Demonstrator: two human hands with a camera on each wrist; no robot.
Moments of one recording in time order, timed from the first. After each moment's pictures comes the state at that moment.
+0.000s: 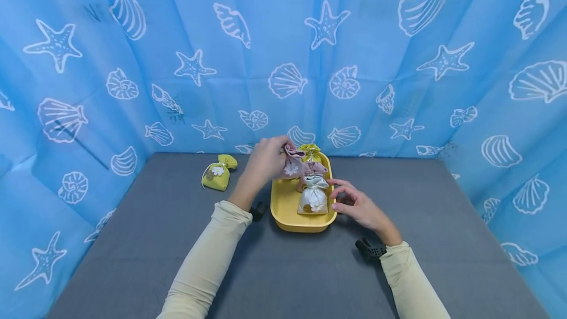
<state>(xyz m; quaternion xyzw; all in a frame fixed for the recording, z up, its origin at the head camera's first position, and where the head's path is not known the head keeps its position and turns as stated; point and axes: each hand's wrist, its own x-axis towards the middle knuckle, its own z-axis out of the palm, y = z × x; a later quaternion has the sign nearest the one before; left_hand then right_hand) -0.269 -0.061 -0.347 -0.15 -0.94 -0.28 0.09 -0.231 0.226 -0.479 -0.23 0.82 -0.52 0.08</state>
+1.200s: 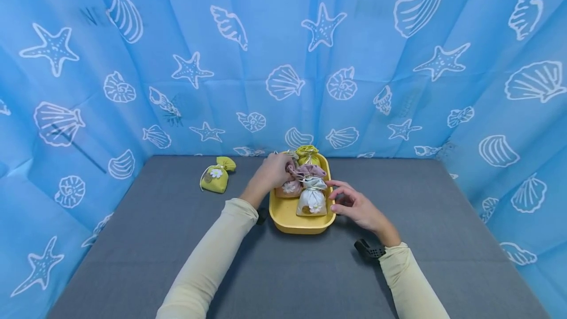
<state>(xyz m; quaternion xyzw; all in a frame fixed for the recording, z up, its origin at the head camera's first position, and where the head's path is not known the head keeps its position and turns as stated) -0.296 -0.047 -0.397 -0.16 -0.96 -0.23 -0.06 -0.231 0.227 -0.479 -0.24 0.82 -0.52 0.08</state>
